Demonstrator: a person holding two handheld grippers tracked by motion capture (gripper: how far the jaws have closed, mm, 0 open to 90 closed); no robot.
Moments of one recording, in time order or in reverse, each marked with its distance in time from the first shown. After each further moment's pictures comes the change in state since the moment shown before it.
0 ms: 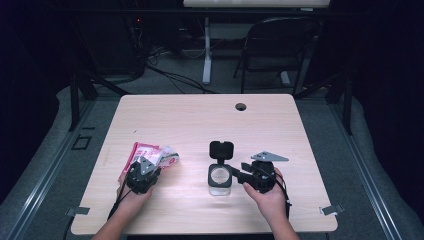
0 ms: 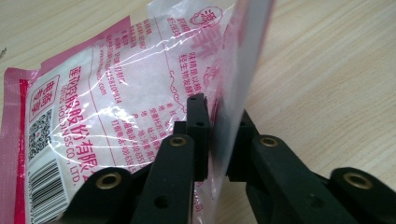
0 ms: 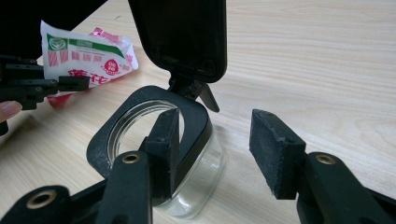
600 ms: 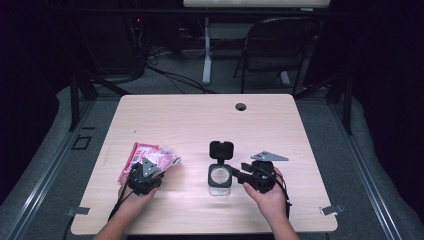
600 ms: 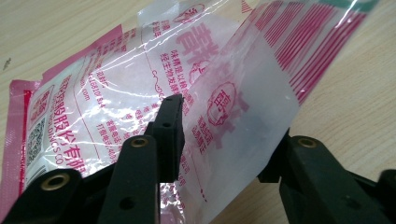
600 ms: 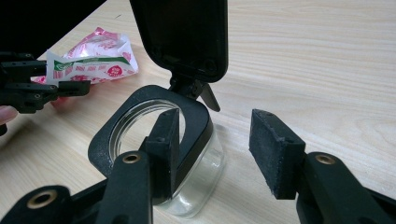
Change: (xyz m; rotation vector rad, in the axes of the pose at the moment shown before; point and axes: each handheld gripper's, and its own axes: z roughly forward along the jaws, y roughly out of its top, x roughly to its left) left arm -0.009 0.002 -0.003 -0.012 0.008 0.021; right arm 0.000 0.001 0.000 0.004 0.004 -0.001
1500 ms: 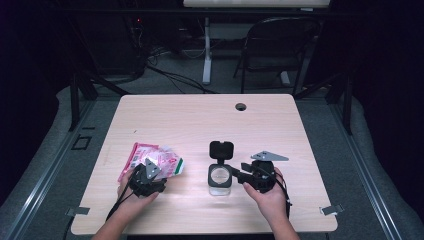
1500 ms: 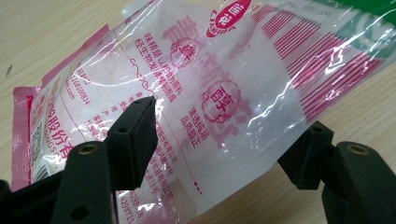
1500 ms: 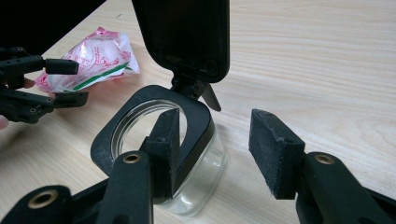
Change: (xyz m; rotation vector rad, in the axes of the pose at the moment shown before) left arm -0.010 0.004 -0.005 0.043 0.024 0.080; right arm 0.001 0.001 -0.001 0.006 -0.002 -0.003
